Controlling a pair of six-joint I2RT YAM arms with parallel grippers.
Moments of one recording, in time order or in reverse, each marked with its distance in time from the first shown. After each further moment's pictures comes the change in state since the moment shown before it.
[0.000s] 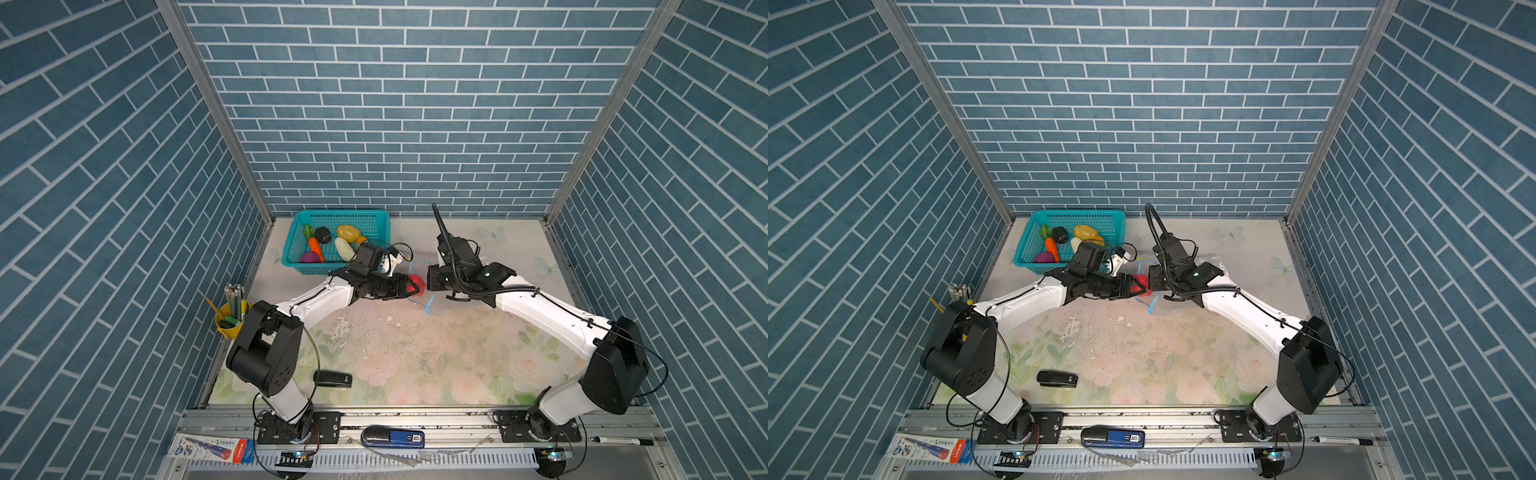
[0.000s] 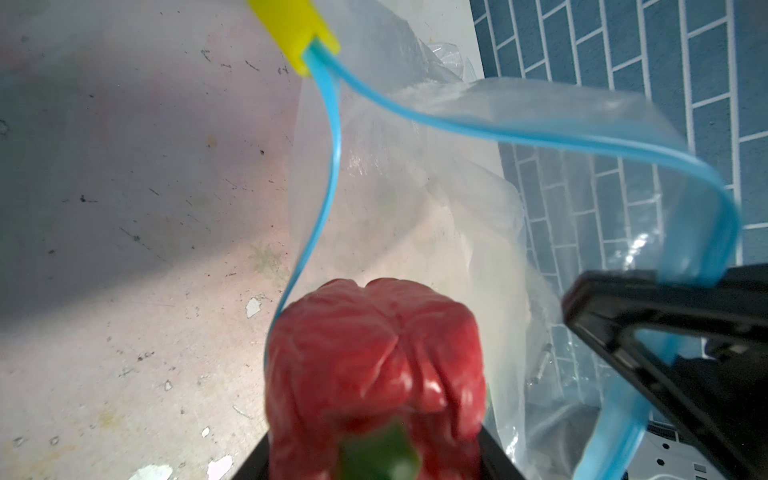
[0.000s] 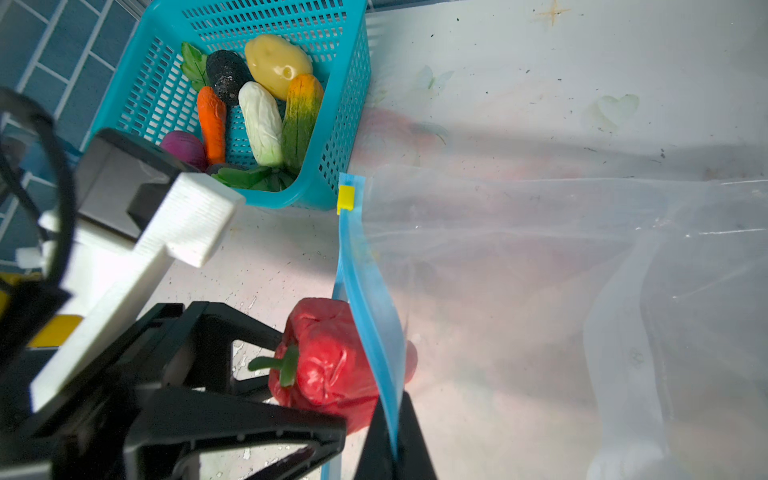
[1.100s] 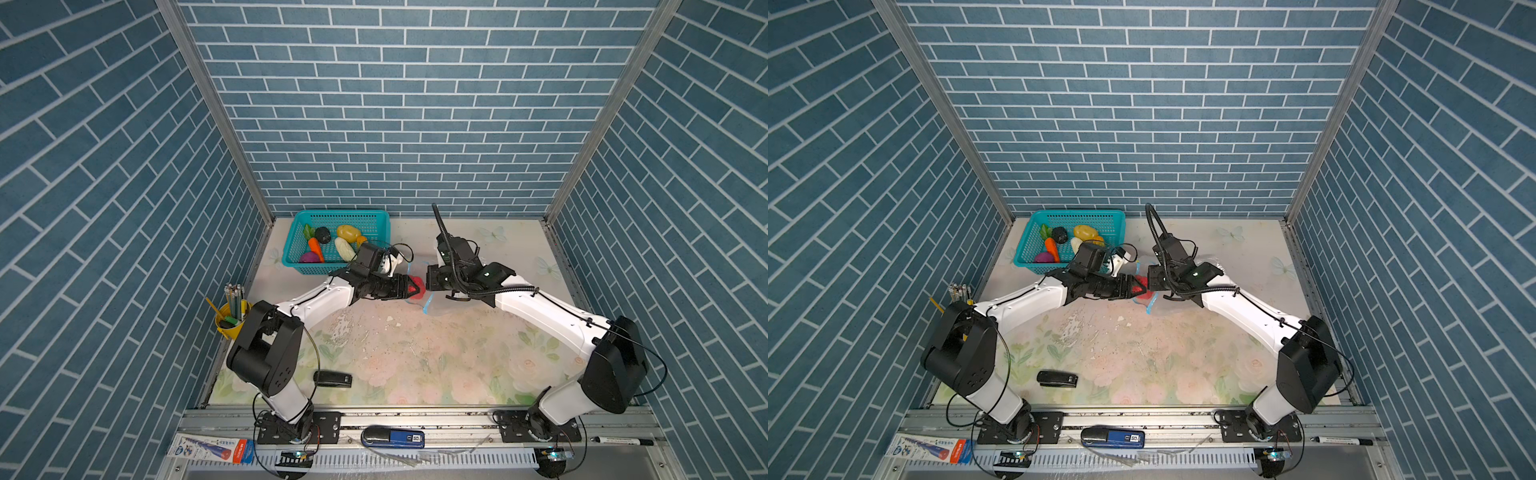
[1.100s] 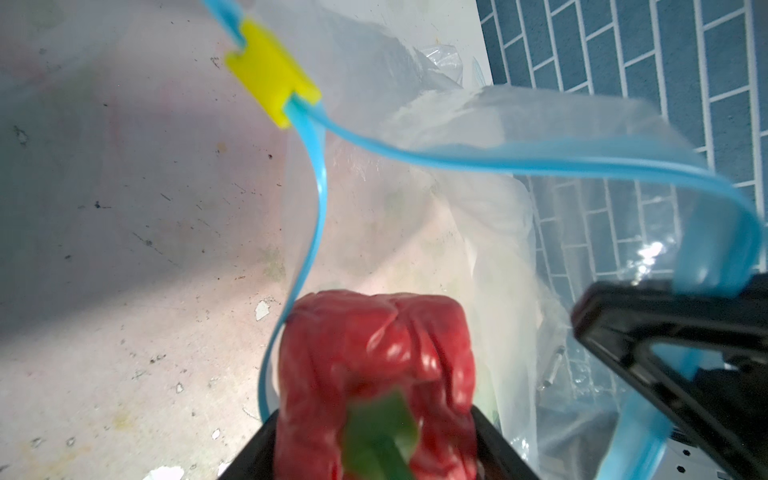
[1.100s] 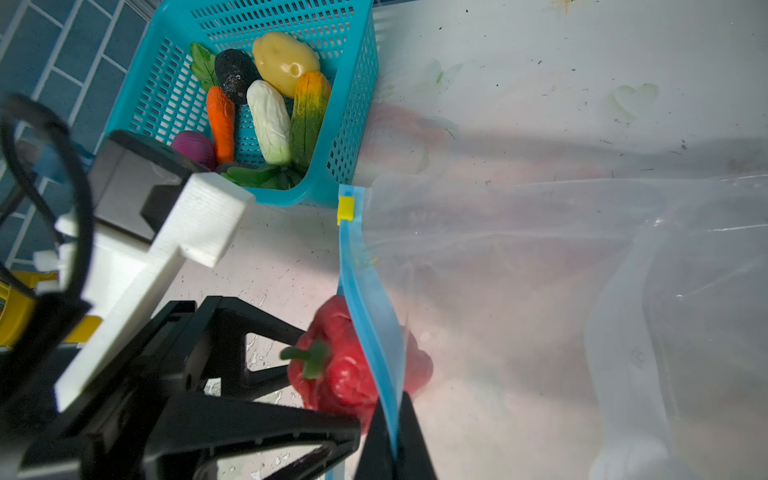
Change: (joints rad) left arm -0.004 0.000 -0.001 -0.002 -0.026 0.018; right arm -0.003 0.005 0.000 0.008 -0.026 0.017
